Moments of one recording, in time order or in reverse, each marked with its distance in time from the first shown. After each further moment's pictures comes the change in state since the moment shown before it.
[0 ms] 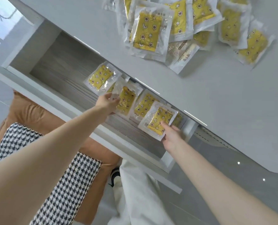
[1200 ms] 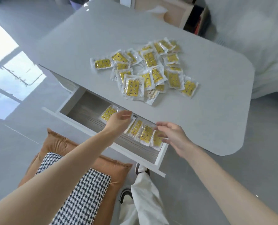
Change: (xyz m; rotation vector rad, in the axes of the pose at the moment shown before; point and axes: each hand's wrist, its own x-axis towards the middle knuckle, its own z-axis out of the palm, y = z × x) left_hand -0.241 0.059 -0.037 0.144 -0.109 0.425; right_hand -0.221 -0.041 -0.091 -0.384 -0.317 -0.538
